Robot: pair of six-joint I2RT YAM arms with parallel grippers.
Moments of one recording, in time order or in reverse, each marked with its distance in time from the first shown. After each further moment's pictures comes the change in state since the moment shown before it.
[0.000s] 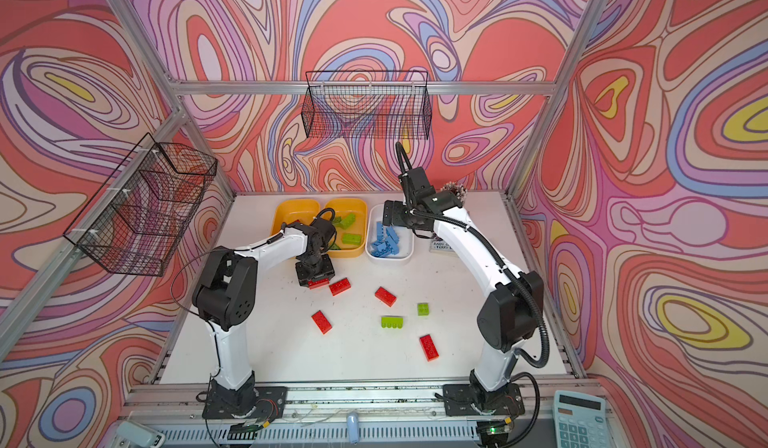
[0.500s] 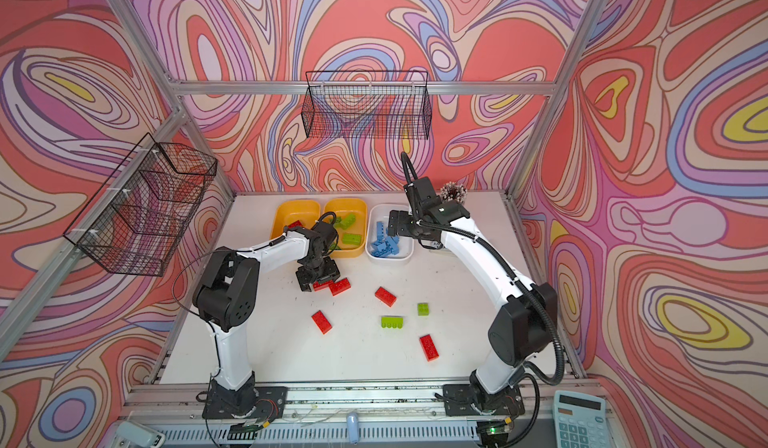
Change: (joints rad) left arm -0.028 0.023 -0.042 0.068 0.038 -0.081; right arm 0.000 -0.119 -0.158 0.011 0.008 0.002
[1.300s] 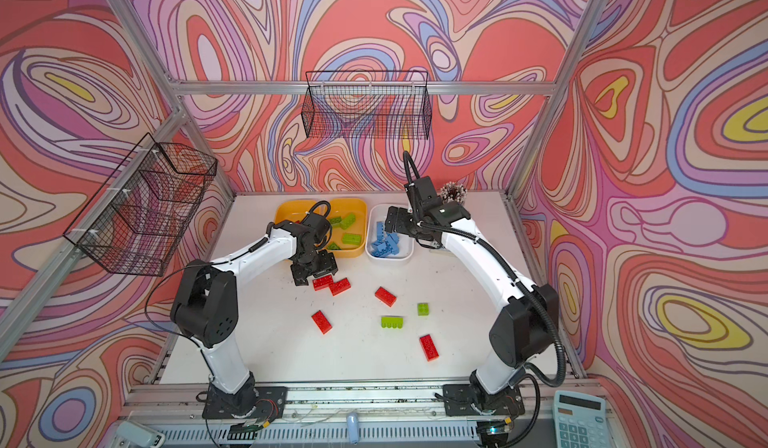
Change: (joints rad) left arm 0.003 -0.154 0.000 -0.060 0.034 0.052; right arm 0.000 -0.038 -0.032 0.051 -0.043 0.088
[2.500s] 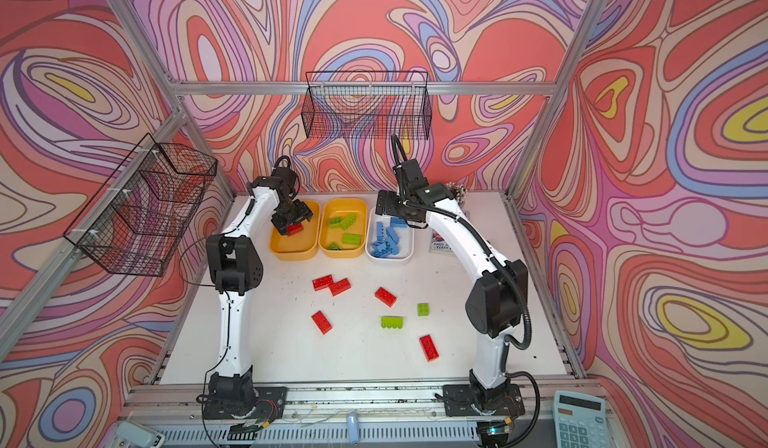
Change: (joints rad) left arm 0.320 0.547 0.916 -0.223 -0.001 0.076; right arm -0.005 0.268 0.323 -0.035 0.002 -0.031
